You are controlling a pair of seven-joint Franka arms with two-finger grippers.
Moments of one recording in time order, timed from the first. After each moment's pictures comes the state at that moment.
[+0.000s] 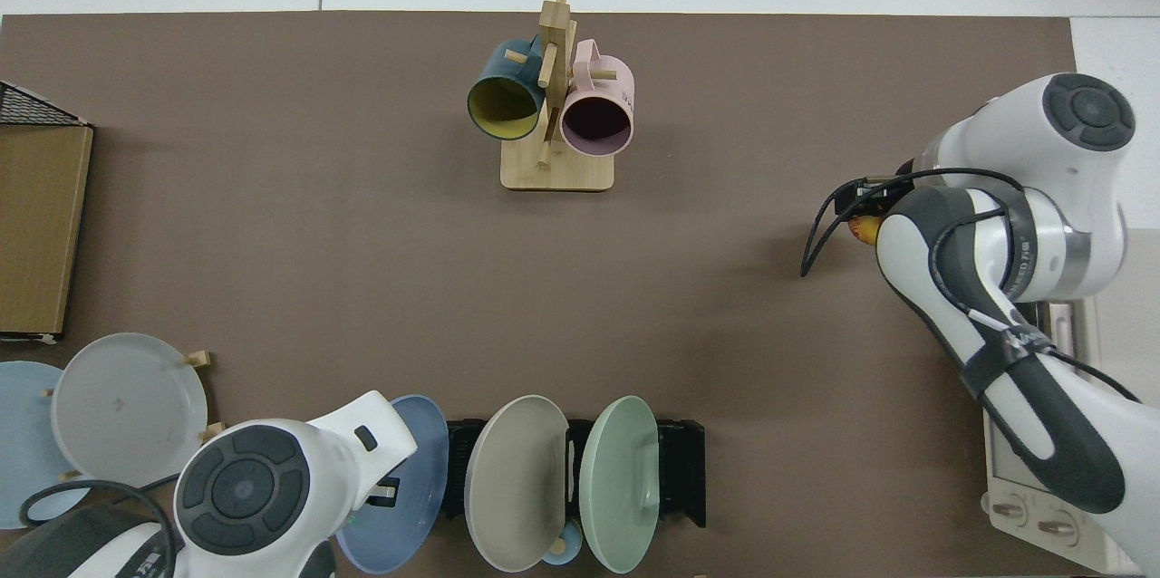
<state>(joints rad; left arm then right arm) 0.01 -0.49 -0.45 -2.45 -0.09 1.77 -0.16 0.06 0.29 -0.04 -1.82 0.01 2.10 0.09</state>
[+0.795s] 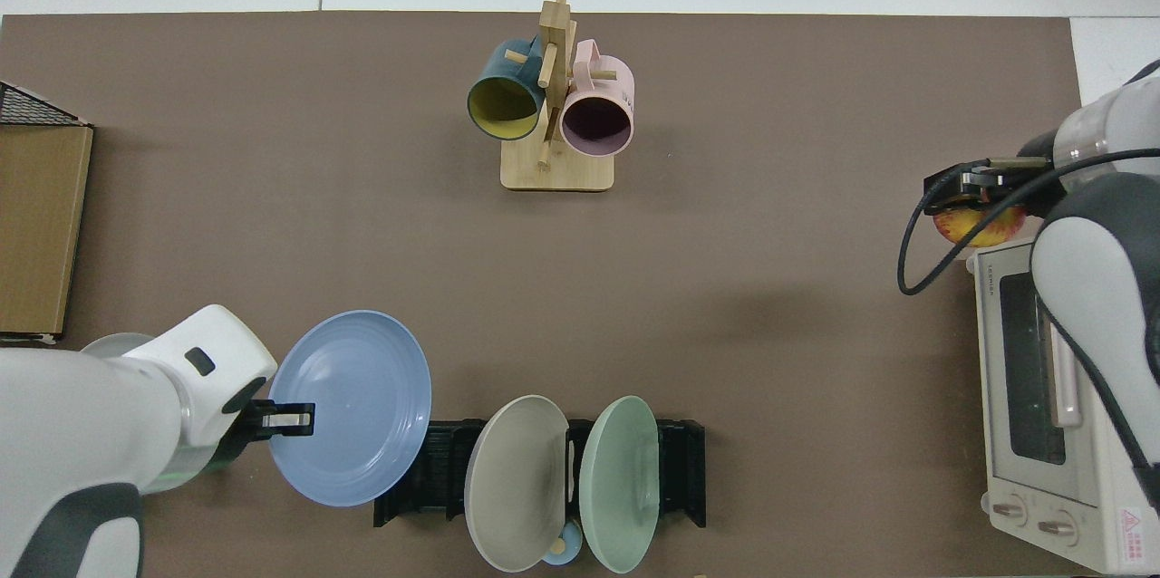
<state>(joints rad) 0.10 -0.44 -0.30 -2.23 -0.19 1.75 -0.09 0.05 0.07 -0.06 -1.70 0.01 1.79 0.09</state>
